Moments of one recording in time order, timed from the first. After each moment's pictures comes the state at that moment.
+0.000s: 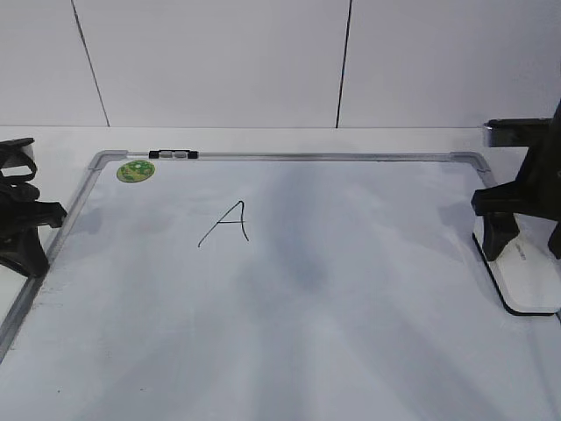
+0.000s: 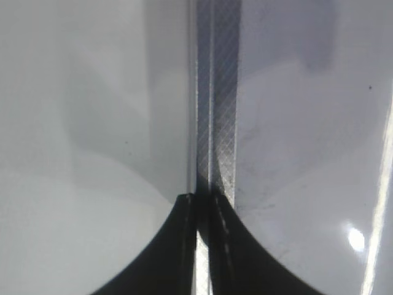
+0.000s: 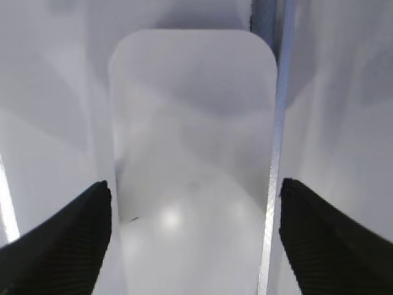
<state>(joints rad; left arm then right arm) -0.03 1.88 -1.11 -0.26 0.81 0.13 0.07 1.83 -1.25 -0.05 1.01 0.10</state>
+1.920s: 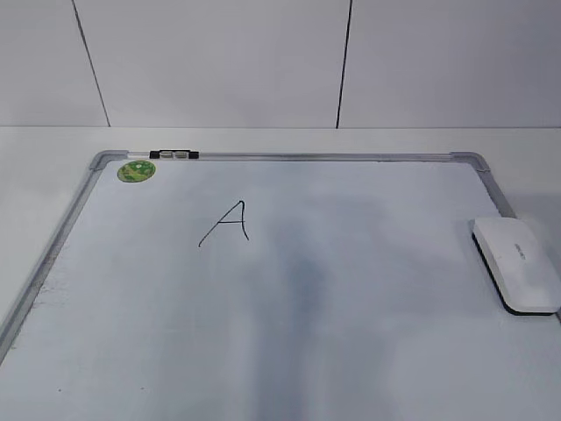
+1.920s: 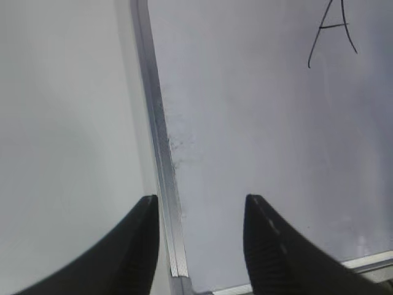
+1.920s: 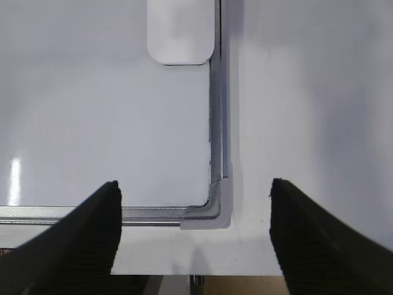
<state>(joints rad) -0.03 1.41 -1.29 -0.25 1.23 0.13 0.07 0.79 -0.80 -0.02 1.19 0.07</state>
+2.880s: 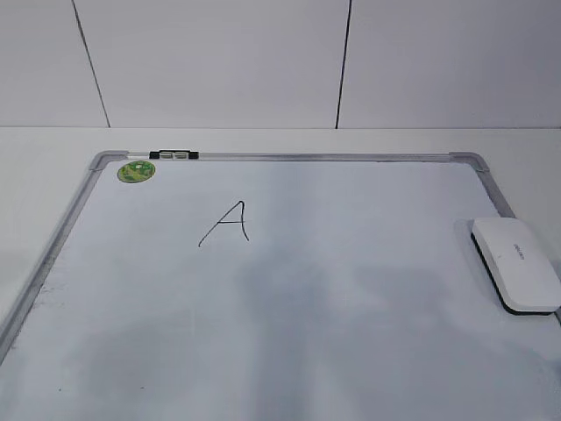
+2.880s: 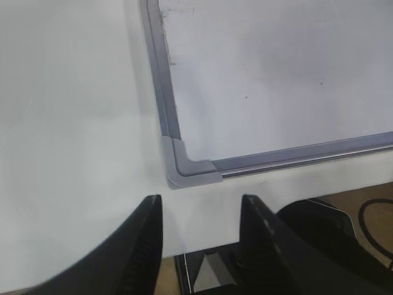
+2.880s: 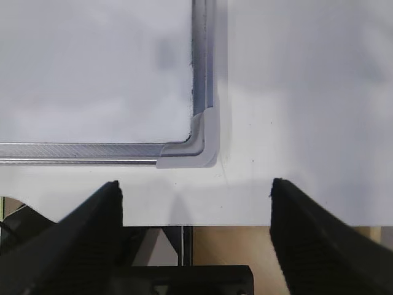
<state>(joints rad) -0.03 0.49 -0.56 -0.22 1.20 0.13 0.07 0.50 -0.54 -0.04 1.22 0.06</state>
